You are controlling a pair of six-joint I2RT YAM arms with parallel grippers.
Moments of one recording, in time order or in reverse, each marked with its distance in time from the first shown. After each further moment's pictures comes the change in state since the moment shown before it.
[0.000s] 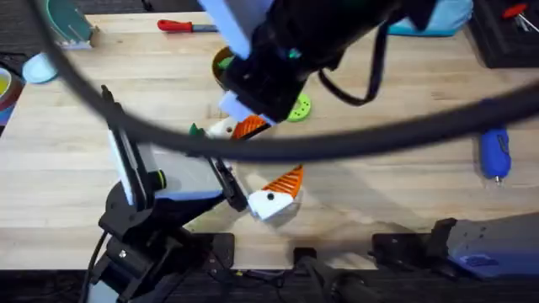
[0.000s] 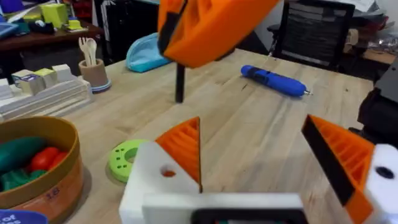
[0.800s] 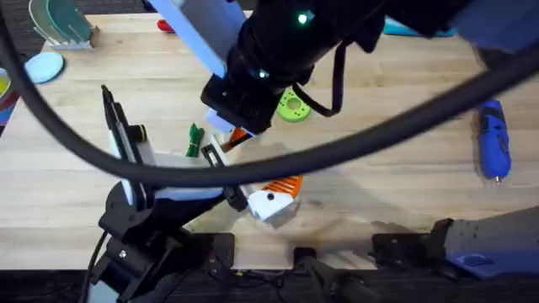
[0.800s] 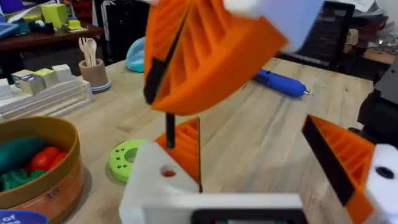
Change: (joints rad) left arm 0.000 0.000 0.000 0.000 0.000 0.000; right arm 0.043 0.056 0.004 0.027 0.000 0.002
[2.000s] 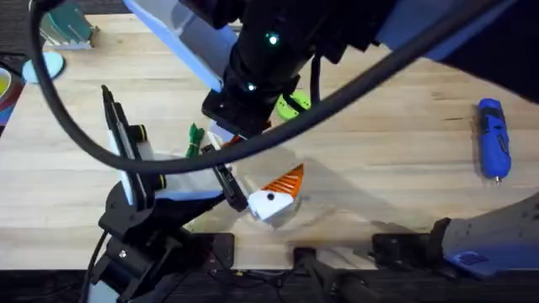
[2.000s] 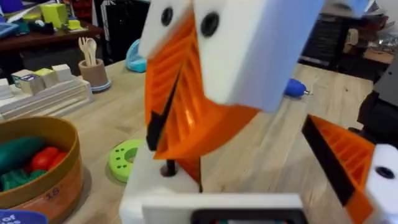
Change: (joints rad) left arm 0.000 0.000 0.000 0.000 0.000 0.000; right arm 0.000 0.065 0.000 -0.032 0.000 -0.008
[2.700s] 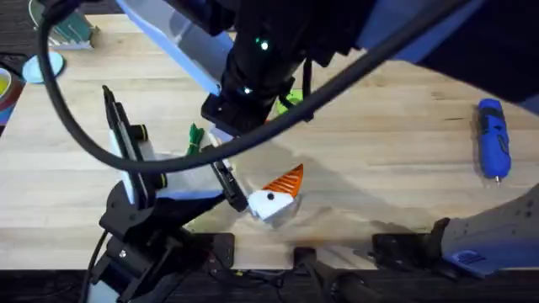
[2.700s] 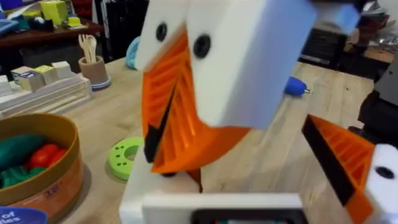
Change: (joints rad) left arm 0.000 0.000 0.000 -0.007 -0.001 -0.001; right arm 0.000 0.023 0.000 0.000 0.000 -0.011
